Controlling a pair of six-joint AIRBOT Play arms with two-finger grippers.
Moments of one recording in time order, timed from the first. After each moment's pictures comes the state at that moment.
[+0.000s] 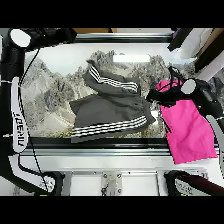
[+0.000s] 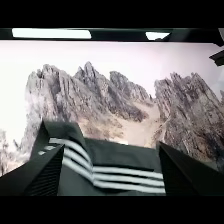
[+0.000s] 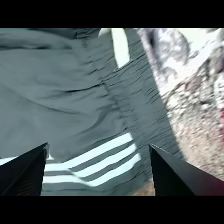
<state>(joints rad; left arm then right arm) -0.03 -1.70 2.04 1.05 -0.92 -1.41 0.07 -1.27 1.16 -1.26 1.04 1.73</state>
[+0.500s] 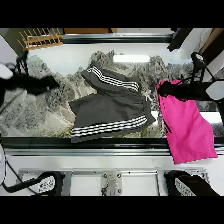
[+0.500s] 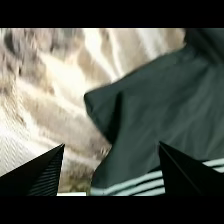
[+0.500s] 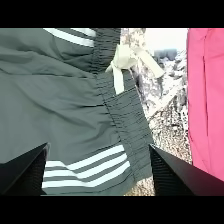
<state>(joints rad) 0.19 -1.31 1.26 1.20 -1.22 -1.51 0.03 -1.01 1.16 -1.28 1.06 1.67</state>
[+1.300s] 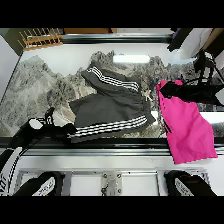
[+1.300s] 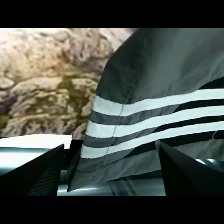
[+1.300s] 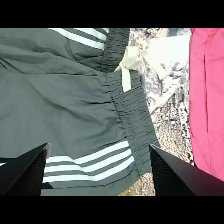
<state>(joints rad) 0.11 -1.10 0.50 1.03 -0.91 -1.48 0.03 -0.94 1.15 -1.27 1.09 1.67</state>
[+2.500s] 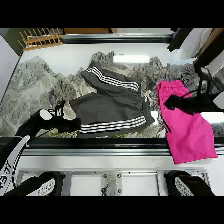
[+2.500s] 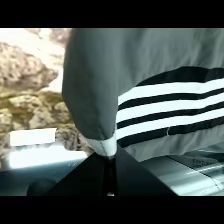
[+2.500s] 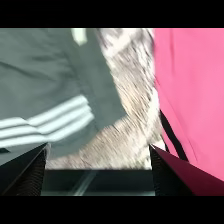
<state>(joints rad) -0.04 -1.22 0.67 1.03 -0.96 -1.48 -0.10 -0.94 0.98 -1.31 1.21 1.67</state>
